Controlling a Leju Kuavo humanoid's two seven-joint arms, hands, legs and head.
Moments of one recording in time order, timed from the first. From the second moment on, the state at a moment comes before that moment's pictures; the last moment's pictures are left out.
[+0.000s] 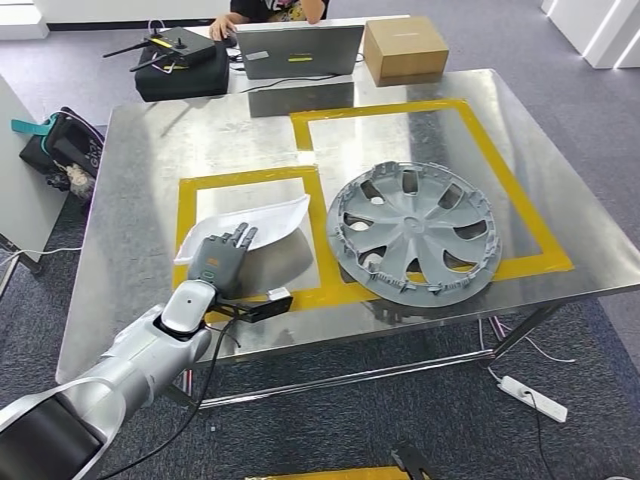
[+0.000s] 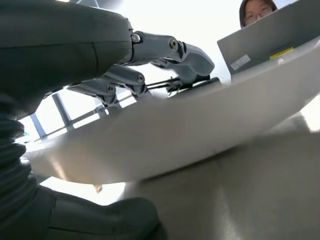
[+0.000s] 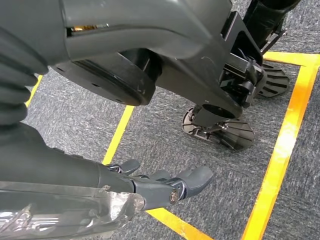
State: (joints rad) left arm -0.77 -0.10 -0.82 -0.26 -1.10 0.43 0.17; right arm -0.15 0.17 -0.95 -0.19 1.21 0.11 -0.10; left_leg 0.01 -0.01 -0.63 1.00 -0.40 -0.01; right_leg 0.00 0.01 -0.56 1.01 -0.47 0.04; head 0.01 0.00
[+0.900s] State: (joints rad) left arm -0.51 -0.15 -0.48 -0.55 -0.34 0.61 -0.68; right arm -0.12 0.17 -0.95 -0.19 1.15 0.09 -0.16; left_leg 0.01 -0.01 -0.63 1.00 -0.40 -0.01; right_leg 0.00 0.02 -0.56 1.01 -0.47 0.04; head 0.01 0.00
